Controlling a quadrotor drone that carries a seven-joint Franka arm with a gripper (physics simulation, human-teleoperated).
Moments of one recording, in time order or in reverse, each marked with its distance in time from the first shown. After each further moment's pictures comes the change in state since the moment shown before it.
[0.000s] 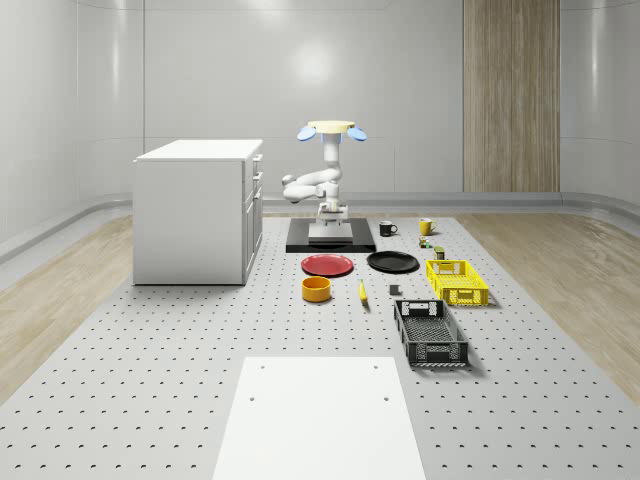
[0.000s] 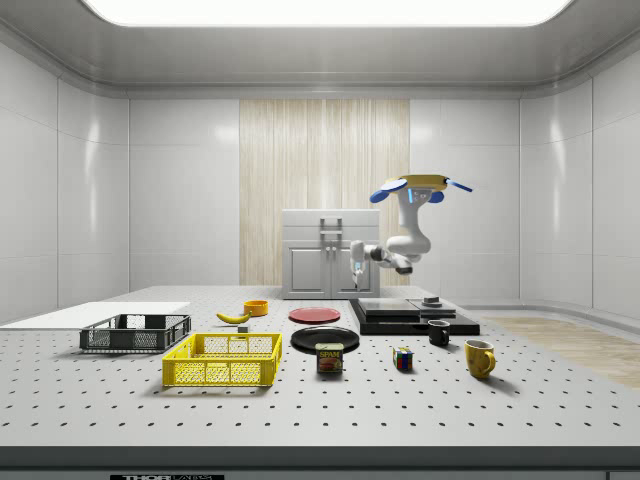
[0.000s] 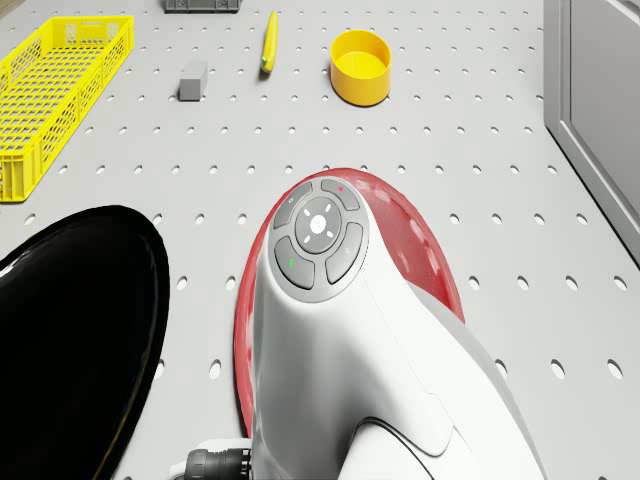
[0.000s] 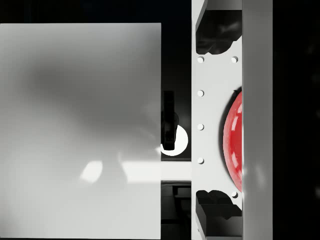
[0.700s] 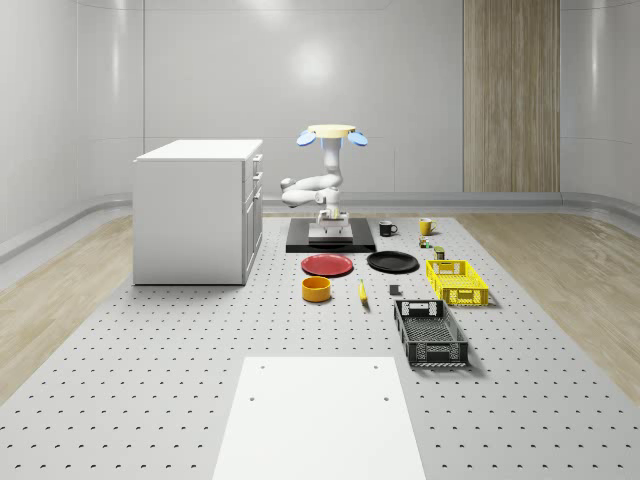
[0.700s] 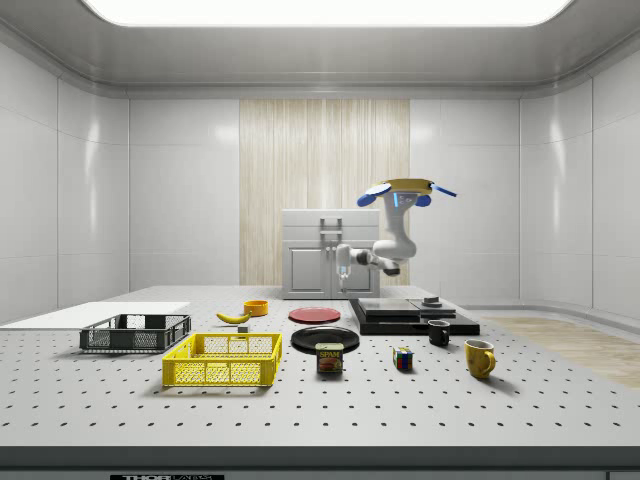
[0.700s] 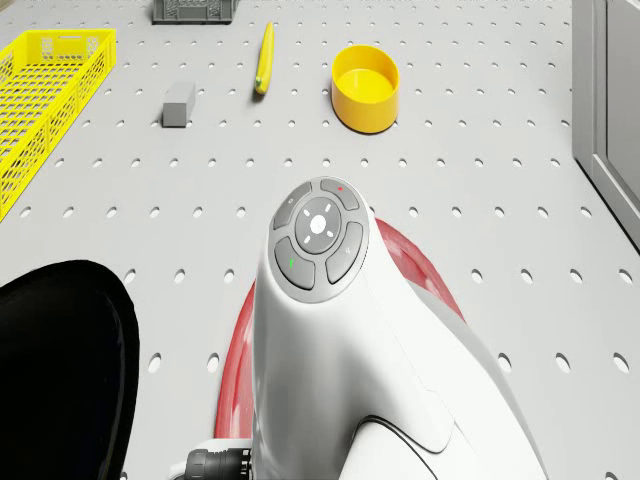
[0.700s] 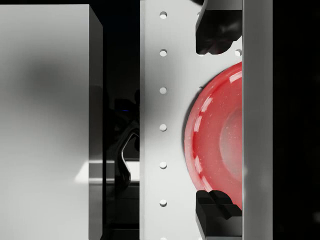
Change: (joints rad) arm -0.015 -0.053 0.013 0.003 0.025 0.050 0.014
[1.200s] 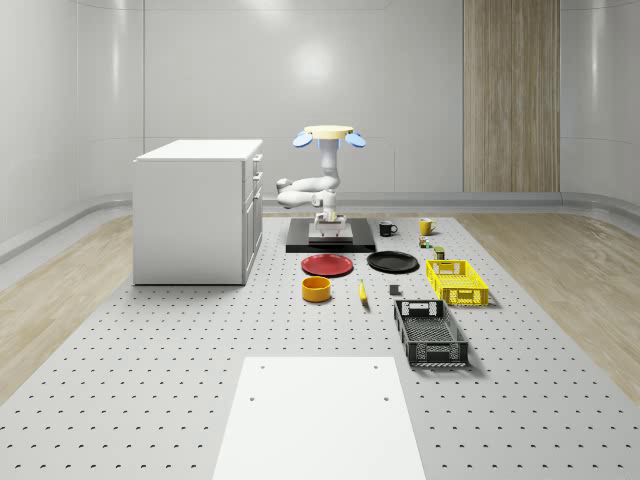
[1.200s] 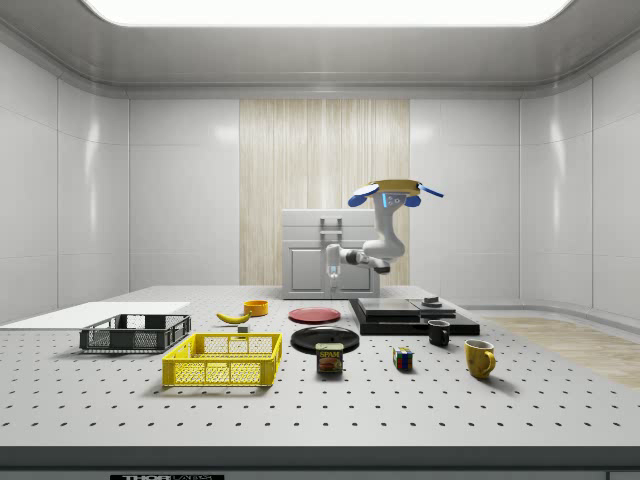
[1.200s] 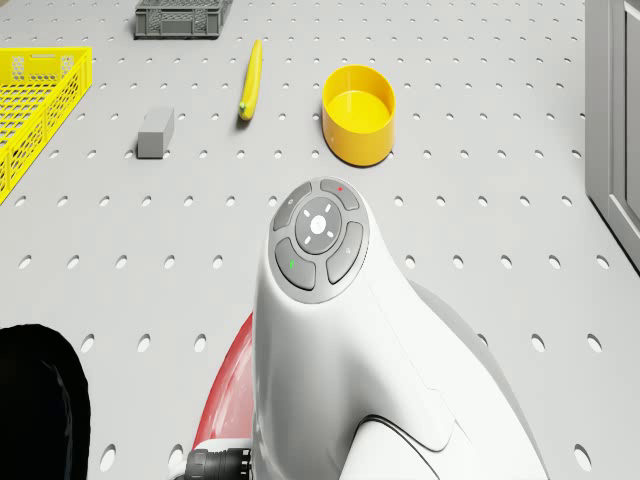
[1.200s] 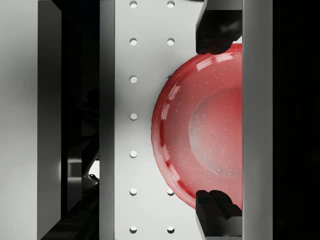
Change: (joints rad) arm -0.009 -0.034 0.007 0.002 0.015 0.031 0.008
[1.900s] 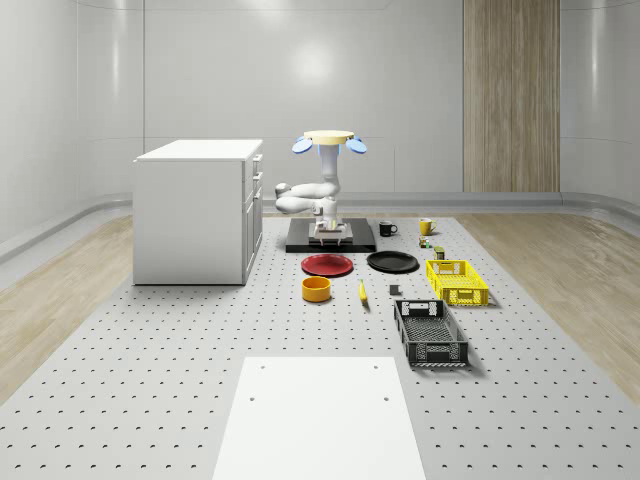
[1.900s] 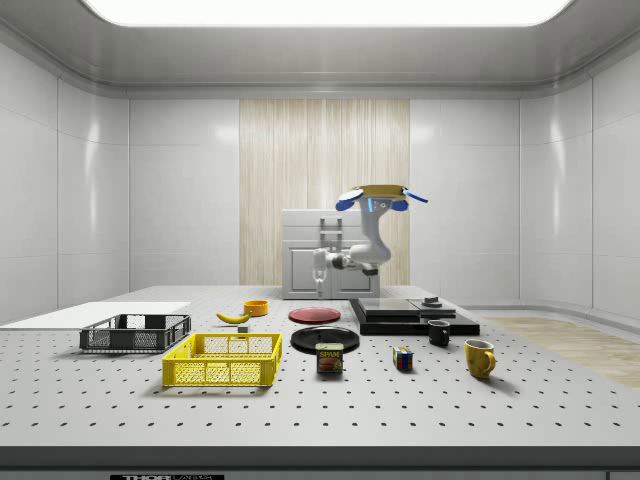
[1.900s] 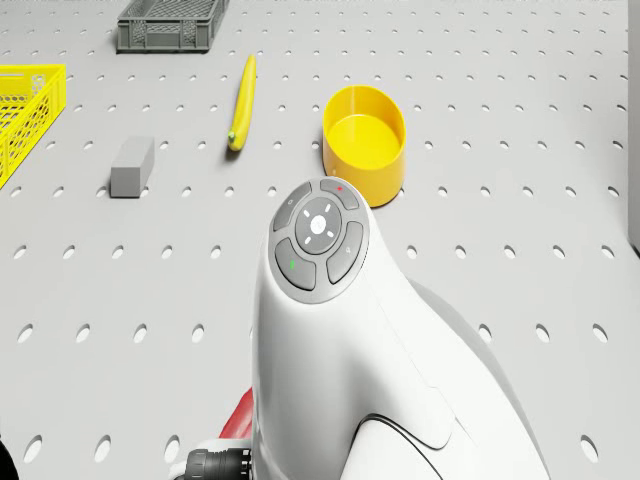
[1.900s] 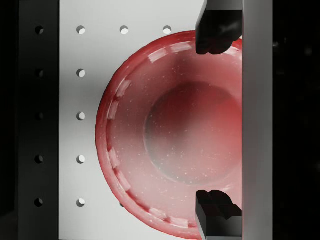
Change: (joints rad) arm -0.010 -0.041 0.008 0.002 0.018 0.039 0.009
